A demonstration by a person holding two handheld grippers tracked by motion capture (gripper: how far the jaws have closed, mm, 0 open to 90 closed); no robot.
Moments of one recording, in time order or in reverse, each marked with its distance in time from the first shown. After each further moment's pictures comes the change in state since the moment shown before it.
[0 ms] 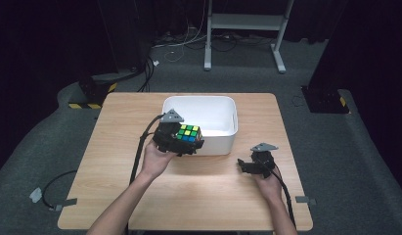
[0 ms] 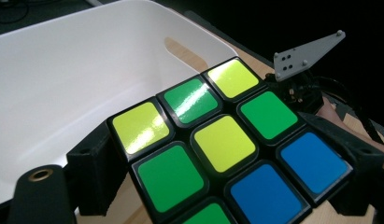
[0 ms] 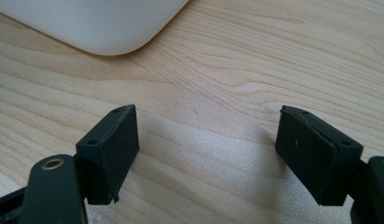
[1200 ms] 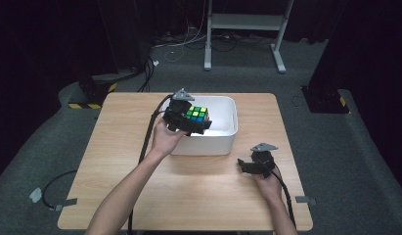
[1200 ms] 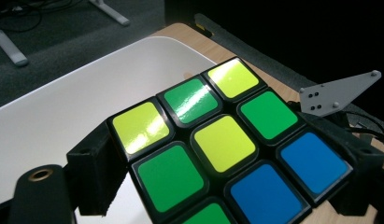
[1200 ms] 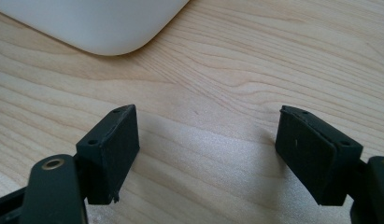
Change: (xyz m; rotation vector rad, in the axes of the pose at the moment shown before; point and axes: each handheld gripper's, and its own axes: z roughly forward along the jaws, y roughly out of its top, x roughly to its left) left arm 0.018 0.050 0.028 0.021 0.039 0.022; right arm 0.000 0.000 0.000 0.000 0.000 0.001
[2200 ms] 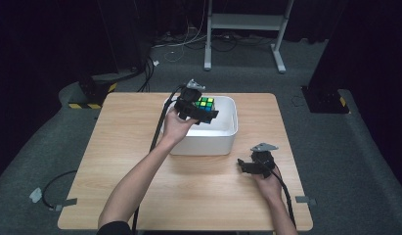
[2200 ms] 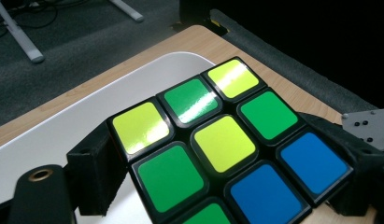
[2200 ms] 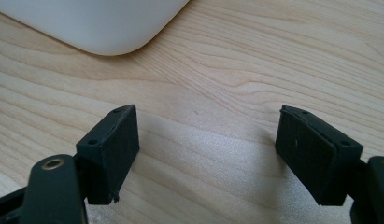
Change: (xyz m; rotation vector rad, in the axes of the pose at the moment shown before) left arm 0.015 0.024 0.039 0.029 0.057 -0.014; right arm 0.000 0.000 0.000 -0.001 0.000 -0.001
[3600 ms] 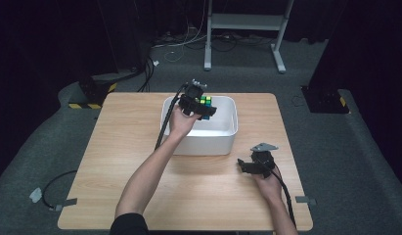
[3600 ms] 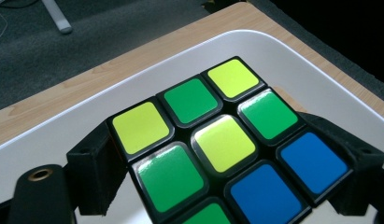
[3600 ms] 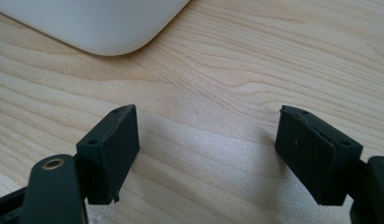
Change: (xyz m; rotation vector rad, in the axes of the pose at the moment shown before) left arm 0.030 -0.004 0.052 0.081 0.113 -0.076; right arm 0.000 0.000 0.000 0.000 0.002 0.000
